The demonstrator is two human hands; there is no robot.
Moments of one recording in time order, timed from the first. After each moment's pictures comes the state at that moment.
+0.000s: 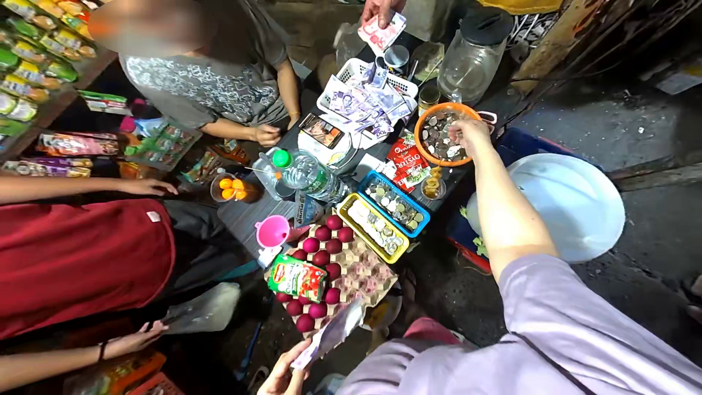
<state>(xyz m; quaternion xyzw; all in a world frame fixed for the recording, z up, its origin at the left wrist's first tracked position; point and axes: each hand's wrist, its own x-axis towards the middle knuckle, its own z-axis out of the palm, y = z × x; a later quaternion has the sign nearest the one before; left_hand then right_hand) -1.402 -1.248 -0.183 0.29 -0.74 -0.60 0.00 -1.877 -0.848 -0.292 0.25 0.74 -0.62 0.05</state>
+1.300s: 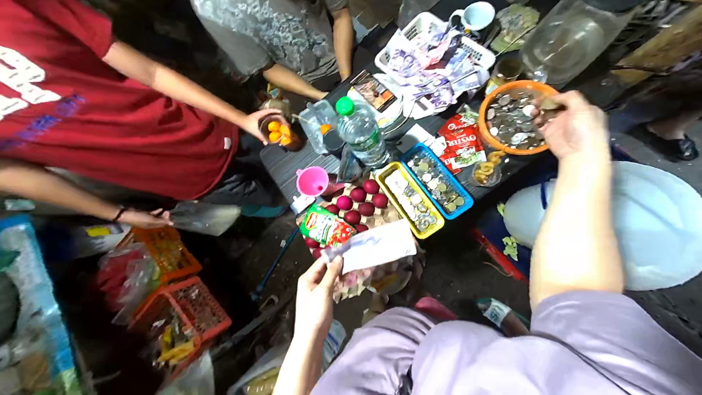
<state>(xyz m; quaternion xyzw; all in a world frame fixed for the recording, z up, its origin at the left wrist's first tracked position) -1.475 -1.232 -0.169 0.36 -0.64 -0.67 0.04 -1.829 -0.867 -0.220 0.18 0.65 -0.74 0.03</state>
